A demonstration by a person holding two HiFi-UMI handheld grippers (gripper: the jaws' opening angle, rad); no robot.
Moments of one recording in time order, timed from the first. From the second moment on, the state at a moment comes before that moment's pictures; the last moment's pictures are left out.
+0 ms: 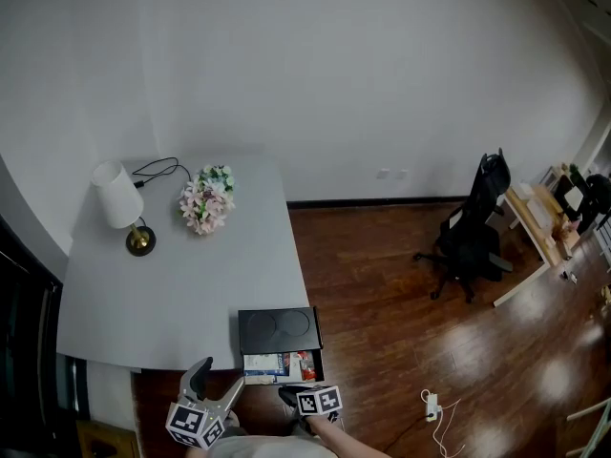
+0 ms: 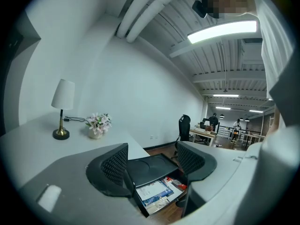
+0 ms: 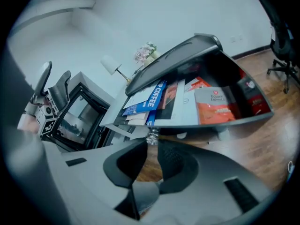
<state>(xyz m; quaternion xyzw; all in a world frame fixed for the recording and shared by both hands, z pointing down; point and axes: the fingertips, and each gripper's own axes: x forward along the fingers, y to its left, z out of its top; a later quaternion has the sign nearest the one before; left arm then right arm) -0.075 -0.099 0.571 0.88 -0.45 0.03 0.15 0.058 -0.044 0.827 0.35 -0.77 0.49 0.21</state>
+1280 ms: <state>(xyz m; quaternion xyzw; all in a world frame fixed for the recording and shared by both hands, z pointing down) -0.068 -0.115 0.559 0.89 -0.45 0.04 0.10 0.096 -0.107 0.569 0.46 -0.88 0.10 0.03</state>
